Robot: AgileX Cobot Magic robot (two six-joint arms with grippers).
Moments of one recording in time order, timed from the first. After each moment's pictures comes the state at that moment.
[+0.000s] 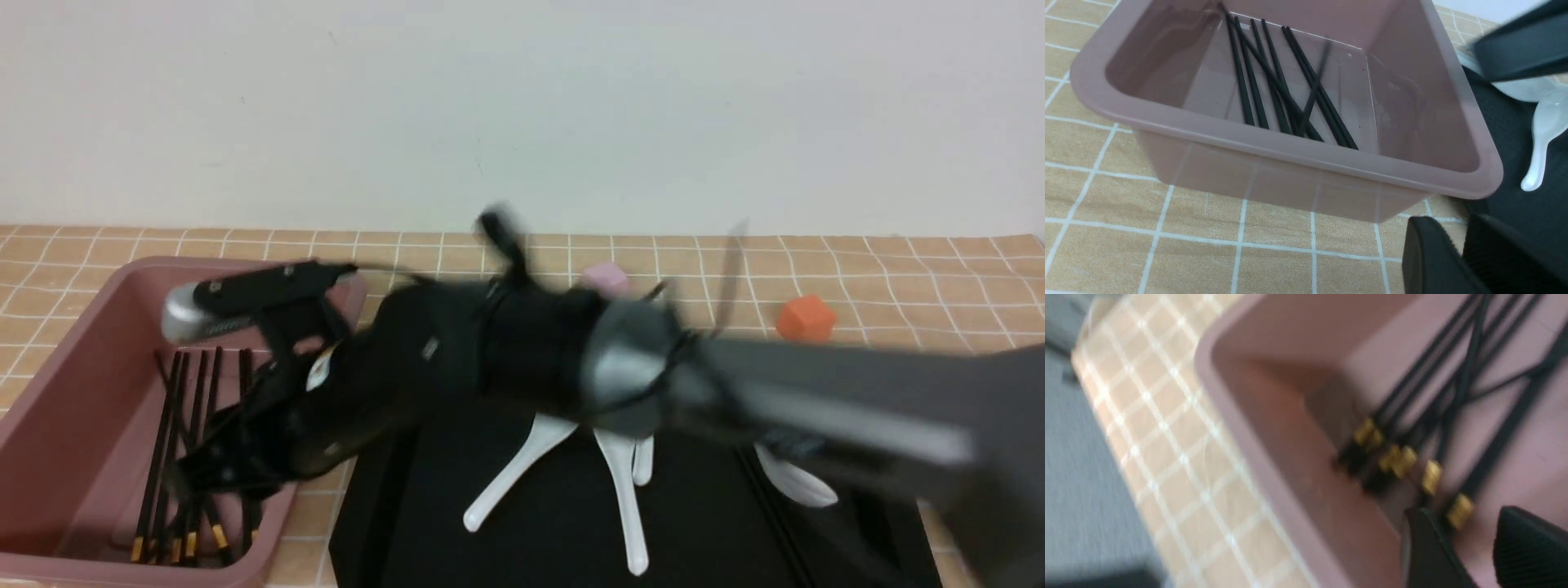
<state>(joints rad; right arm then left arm) 0.91 2.06 -1.72 0.54 0.54 -0.14 -0.10 -0.01 0.03 -0.13 0.39 -0.20</state>
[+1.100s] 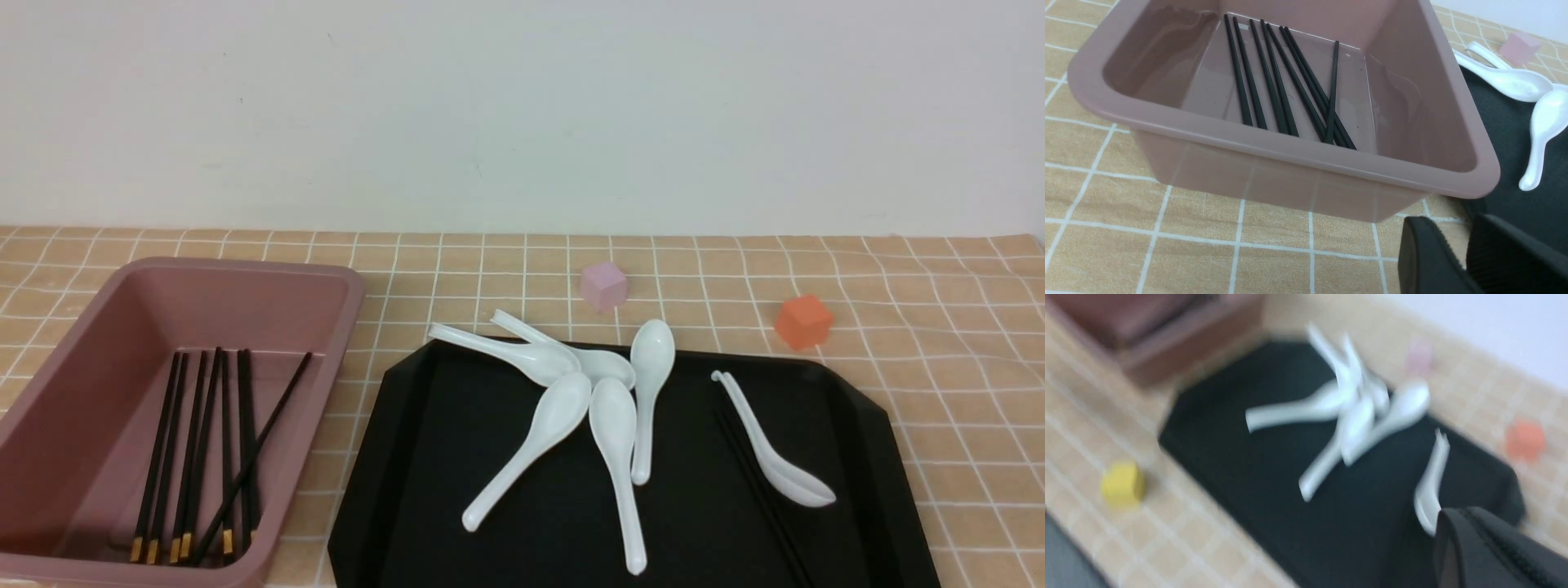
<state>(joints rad) 0.73 0.33 -0.63 -0.12 0.74 0.13 -0.10 -0.01 0.03 -0.13 0.39 -0.20</state>
